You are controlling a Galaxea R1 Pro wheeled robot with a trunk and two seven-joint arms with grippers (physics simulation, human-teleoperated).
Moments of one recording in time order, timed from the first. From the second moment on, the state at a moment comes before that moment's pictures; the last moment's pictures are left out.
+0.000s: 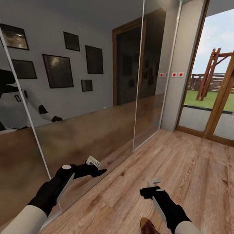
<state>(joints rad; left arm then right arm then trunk) -0.59 0.14 -0.29 -1.05 0.05 0.42 -0.62 -0.51 0.03 0.12 -0.67 0.01 0.41 -0.03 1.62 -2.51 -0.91</state>
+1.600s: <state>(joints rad) -0.75 0.11 -0.30 -1.30 0.05 0.81 -0.62 -0.51 0.03 0.12 -0.65 0.21 0.40 -0.02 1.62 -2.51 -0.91</state>
